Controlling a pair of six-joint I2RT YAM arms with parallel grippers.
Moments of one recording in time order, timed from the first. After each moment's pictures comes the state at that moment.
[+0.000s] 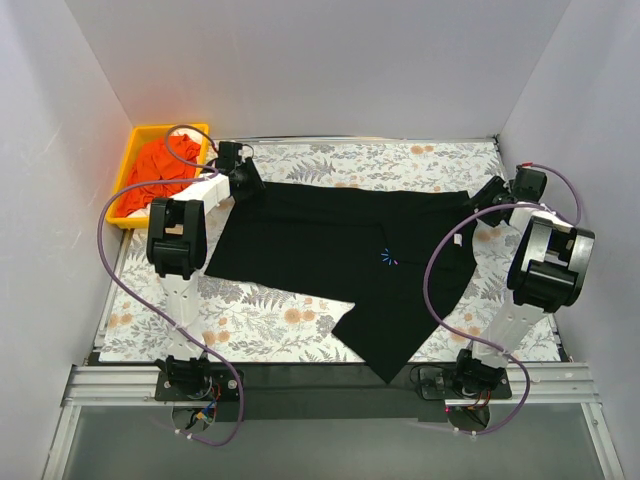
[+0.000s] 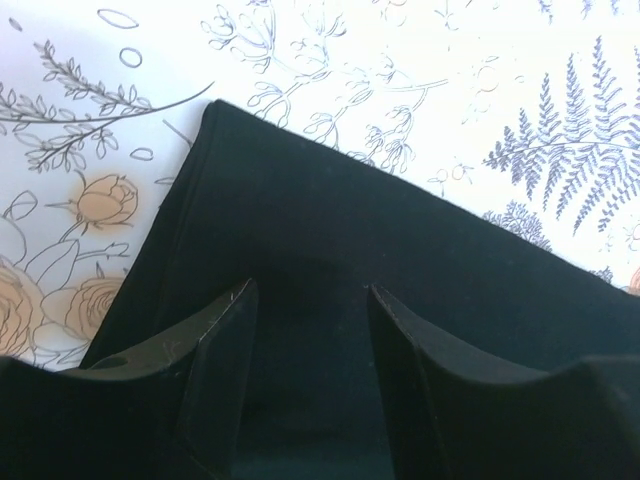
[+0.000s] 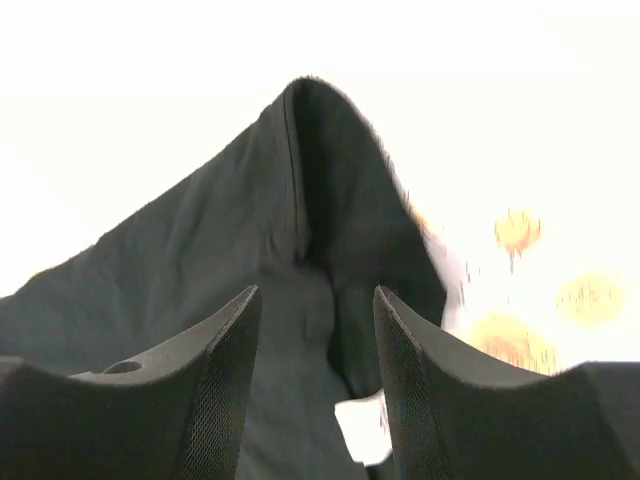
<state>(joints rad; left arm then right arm) -0.14 2.20 1.63 -0.27 0.03 -0.54 -0.30 1.82 1.14 -0.11 -0.32 0.47</state>
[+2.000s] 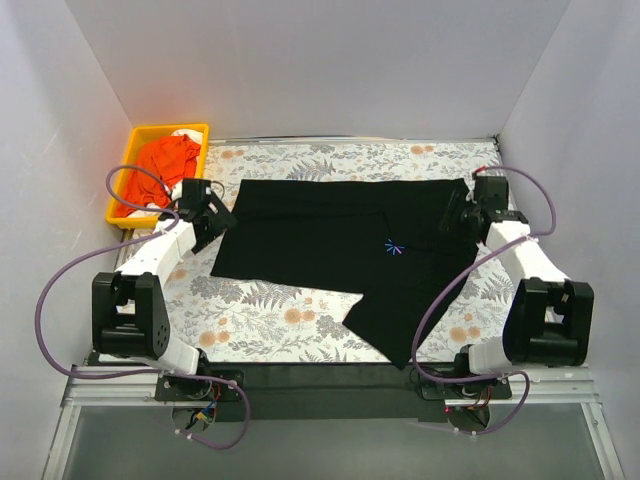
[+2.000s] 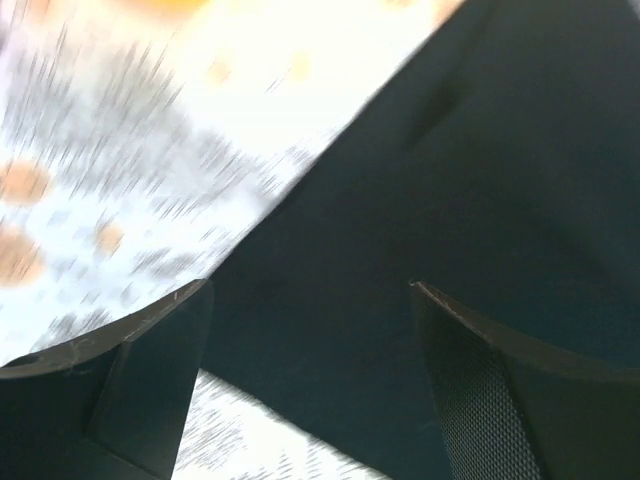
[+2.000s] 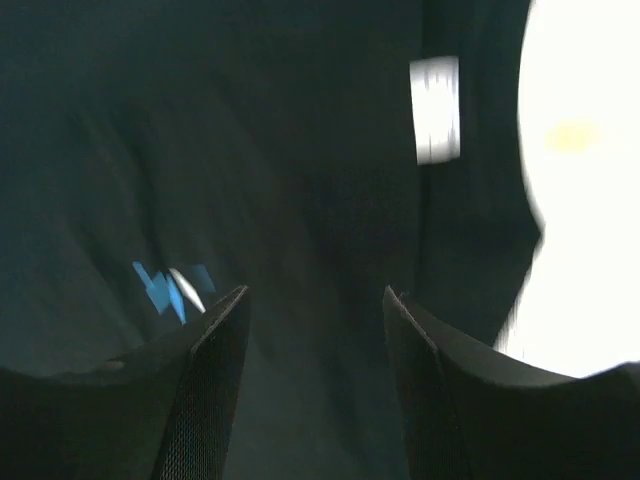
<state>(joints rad) -0.08 1.52 1.06 -0.45 -0.20 -0.69 -0.05 1.46 1.02 -0.38 -0.08 0.28</state>
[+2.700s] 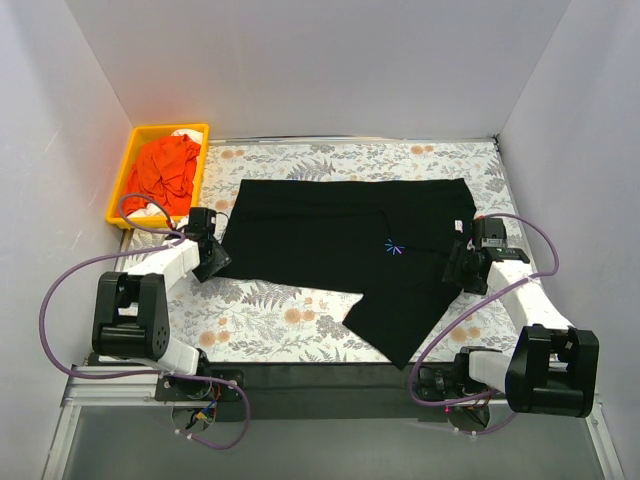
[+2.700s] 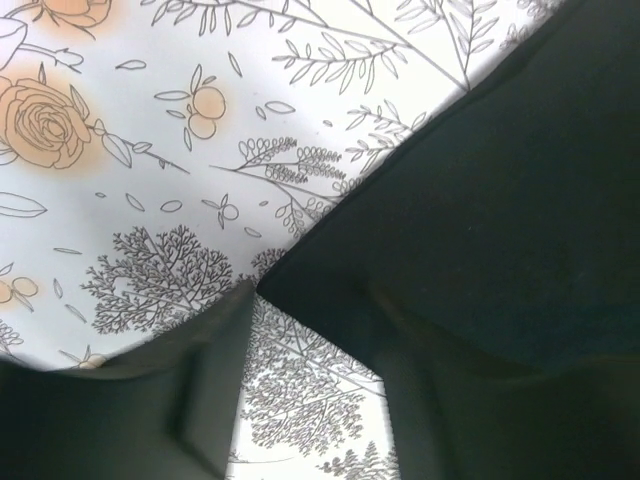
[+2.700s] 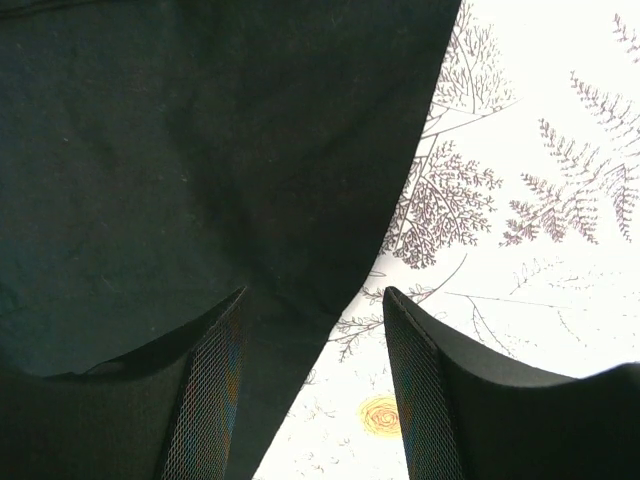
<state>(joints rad) -0.08 1.49 0.78 -0.45 -0.23 -0.70 -0.04 1.17 0.68 -0.64 0.01 0.28</state>
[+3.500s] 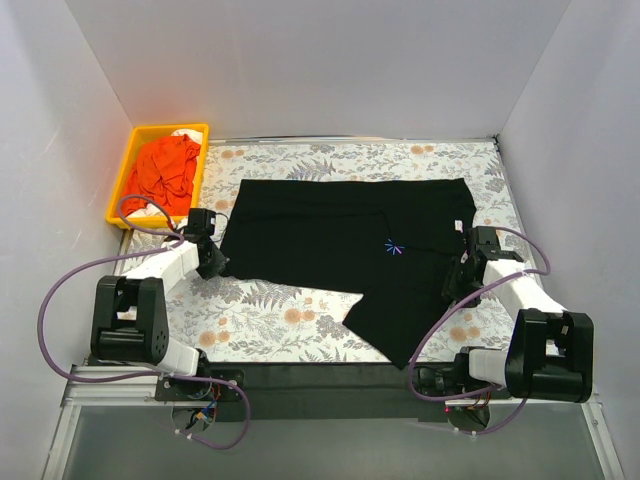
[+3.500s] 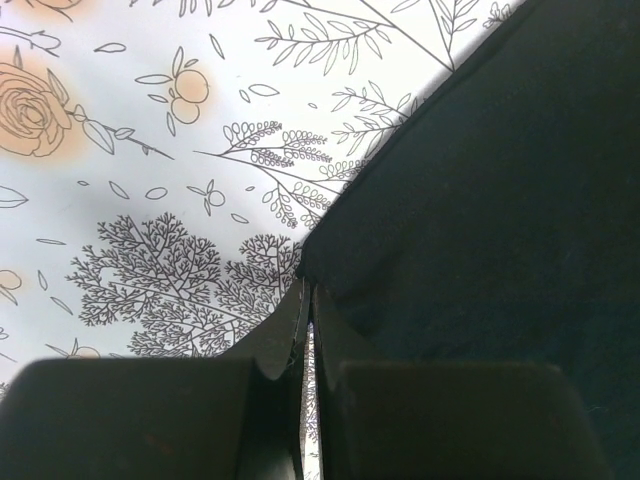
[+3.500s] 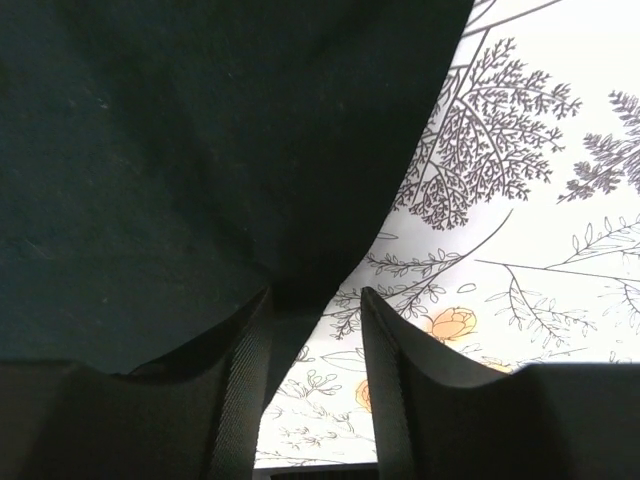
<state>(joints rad) -0.08 1.47 0.77 -0.45 -0.20 -0.70 -0.04 1.24 0.62 -0.68 -0.04 0.29</state>
